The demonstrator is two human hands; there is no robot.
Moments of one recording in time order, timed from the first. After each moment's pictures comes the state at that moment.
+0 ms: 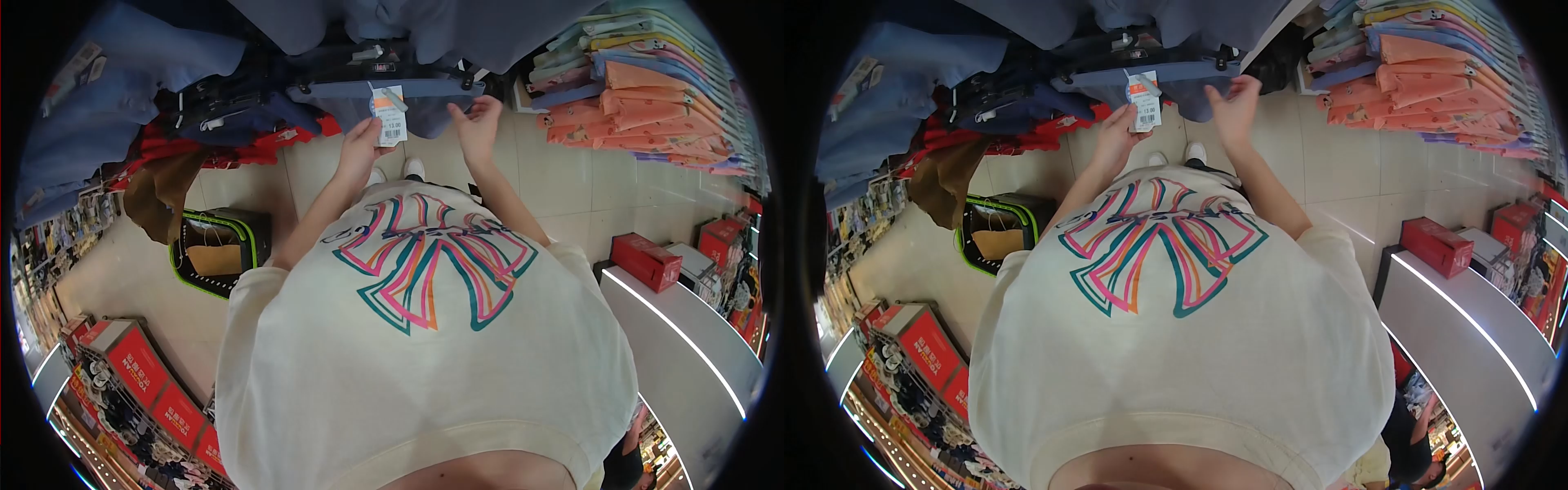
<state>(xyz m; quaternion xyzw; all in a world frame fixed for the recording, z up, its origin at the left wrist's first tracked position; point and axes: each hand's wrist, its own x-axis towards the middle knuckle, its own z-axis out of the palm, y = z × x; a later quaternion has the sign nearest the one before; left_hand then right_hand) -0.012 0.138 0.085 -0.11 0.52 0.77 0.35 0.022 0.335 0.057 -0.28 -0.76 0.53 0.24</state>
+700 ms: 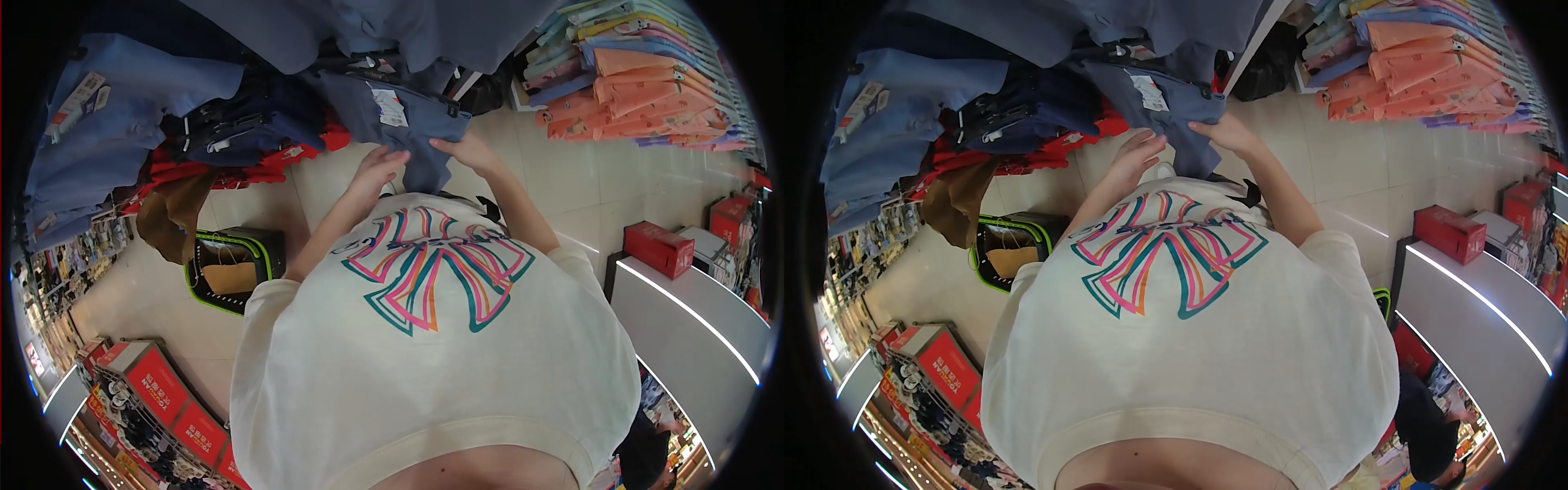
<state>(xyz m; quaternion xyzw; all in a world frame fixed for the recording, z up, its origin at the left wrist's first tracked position) 0.007 0.135 0.066 -0.10 0.59 0.68 0.43 0.043 0.345 0.079 -0.20 -0.71 0.65 -0.18</state>
